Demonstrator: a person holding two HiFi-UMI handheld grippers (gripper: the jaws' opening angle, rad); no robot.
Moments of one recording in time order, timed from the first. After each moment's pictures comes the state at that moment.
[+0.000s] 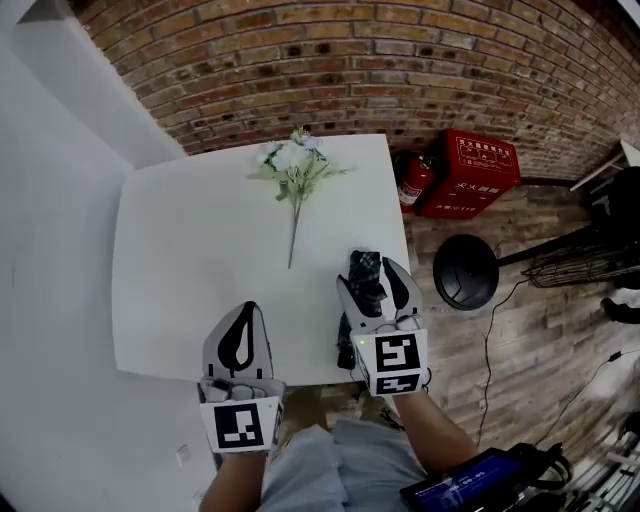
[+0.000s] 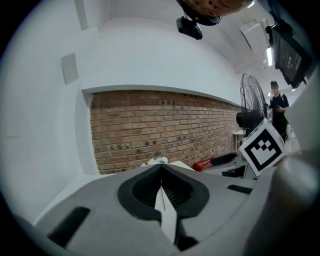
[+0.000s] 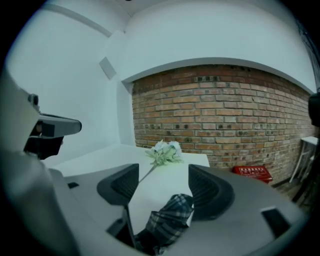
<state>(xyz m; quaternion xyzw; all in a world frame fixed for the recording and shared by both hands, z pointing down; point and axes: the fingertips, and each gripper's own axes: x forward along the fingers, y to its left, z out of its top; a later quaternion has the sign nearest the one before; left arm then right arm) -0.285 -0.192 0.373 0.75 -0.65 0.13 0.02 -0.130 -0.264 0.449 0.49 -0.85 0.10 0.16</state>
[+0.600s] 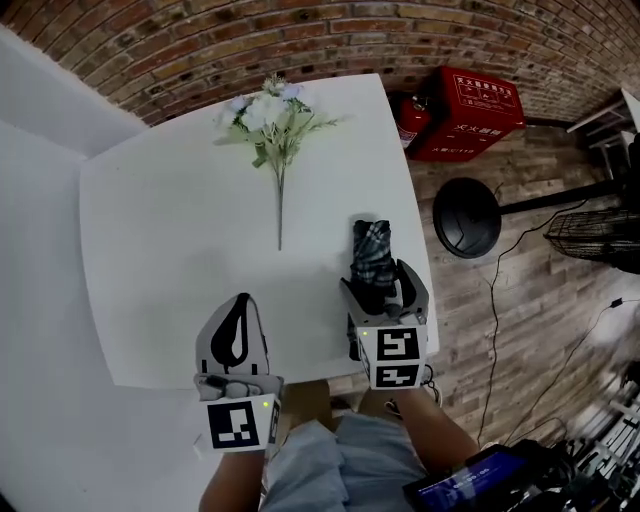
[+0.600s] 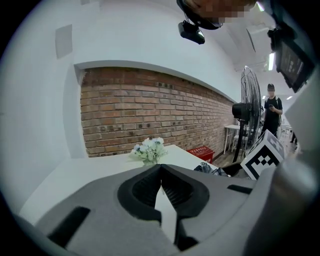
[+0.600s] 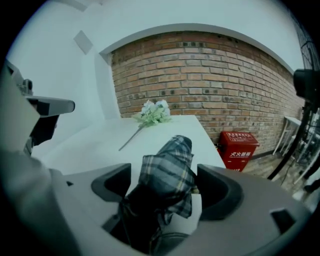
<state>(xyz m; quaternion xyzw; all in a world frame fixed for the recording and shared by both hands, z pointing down) -0.290 -0.219 0.449 0.78 -0.60 0.17 0.08 -0.108 -0.241 0.573 0.54 -0.78 0.21 0.25</state>
